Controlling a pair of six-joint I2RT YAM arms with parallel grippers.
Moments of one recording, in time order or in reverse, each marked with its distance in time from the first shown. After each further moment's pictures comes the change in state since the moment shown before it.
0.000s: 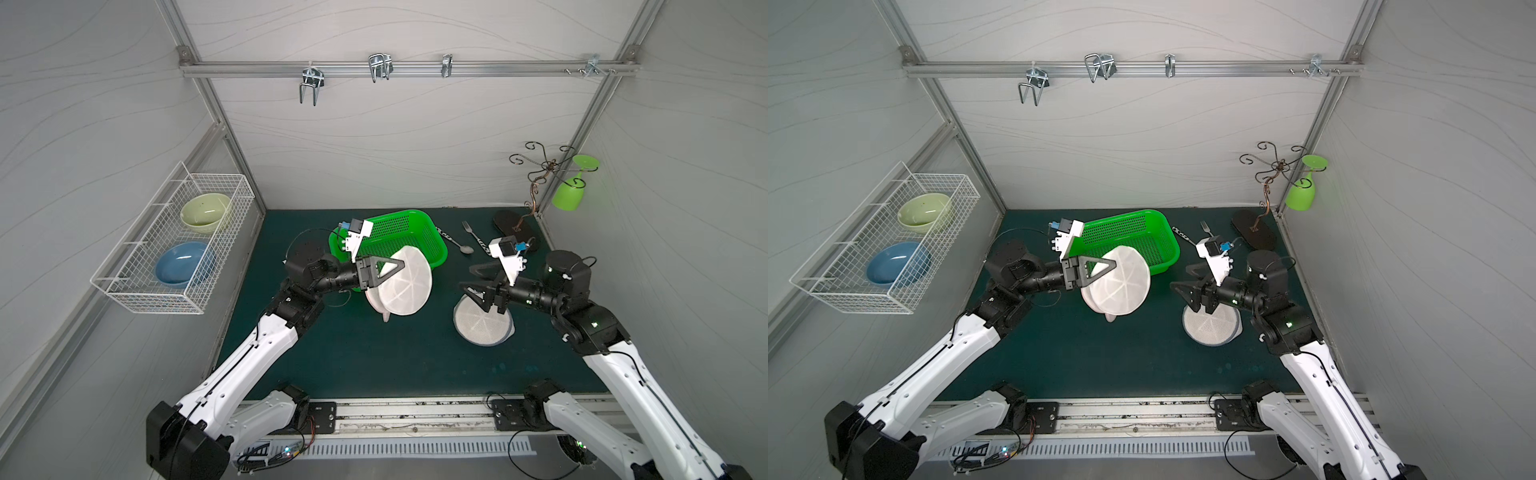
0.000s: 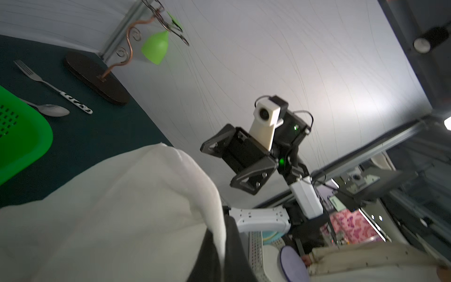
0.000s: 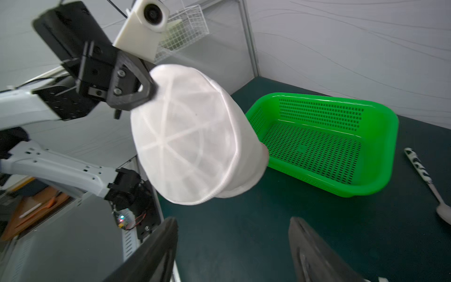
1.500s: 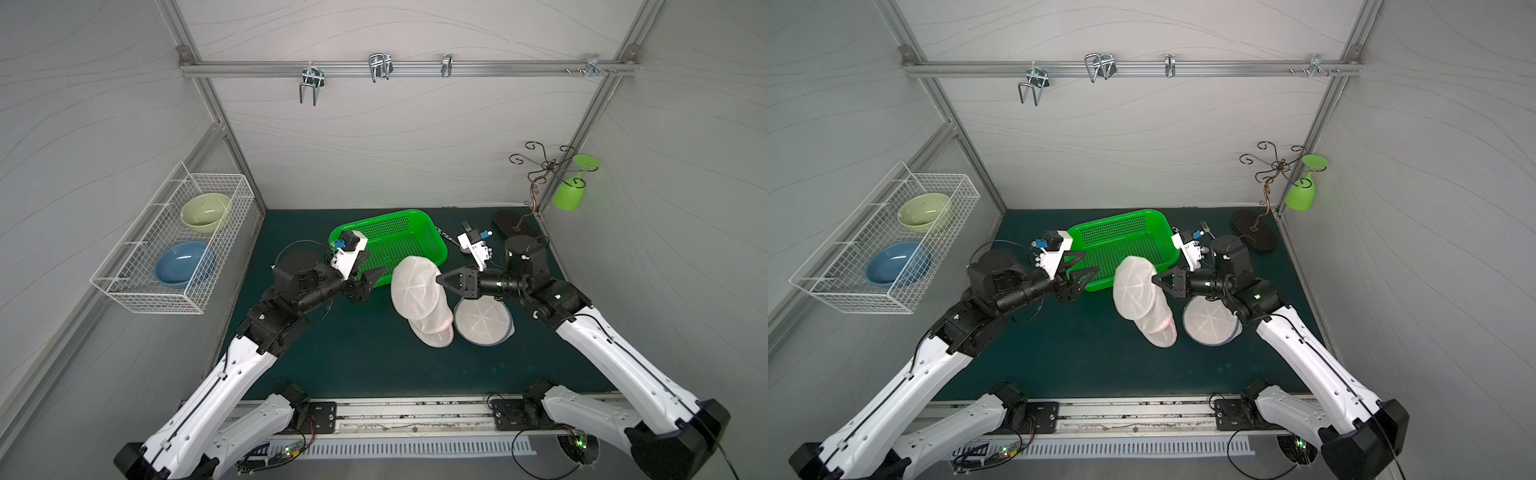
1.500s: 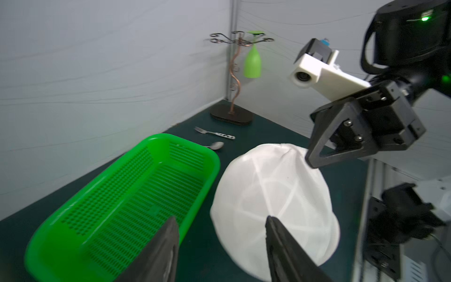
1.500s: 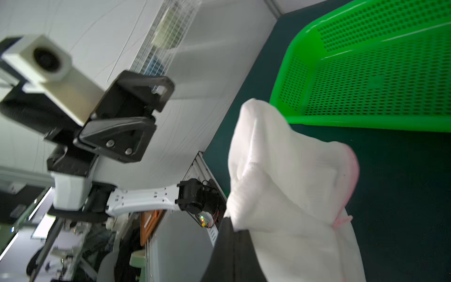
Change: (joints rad) left arm -0.067 -0.180 0.076 -0.423 -0.707 0.791; right arm 0.152 0.232 0.083 0.025 0.116 0.555
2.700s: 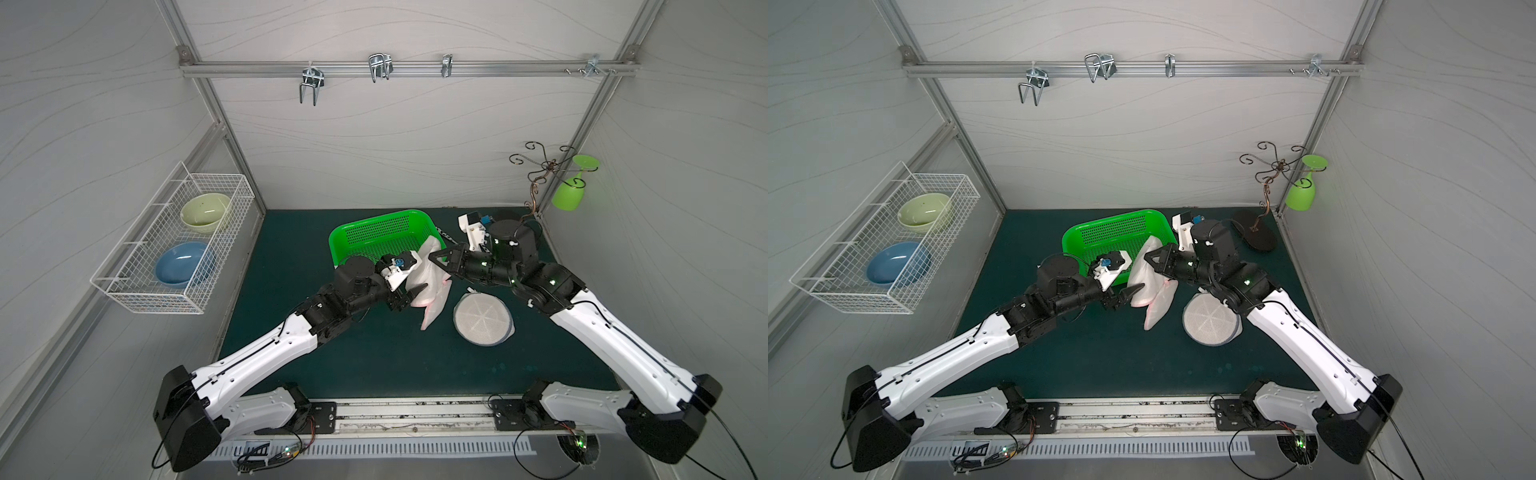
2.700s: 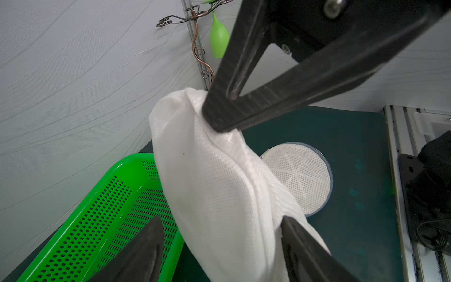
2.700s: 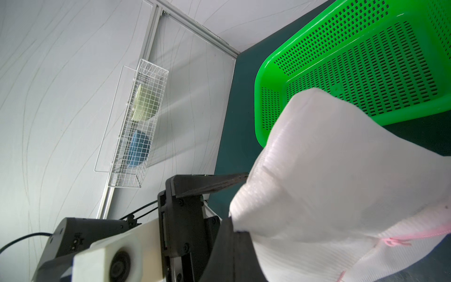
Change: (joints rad) left arm -0.262 0.303 -0.073 0.313 -0.088 0.134; right arm 0.162 0.108 0.219 -0.058 0.340 0.295
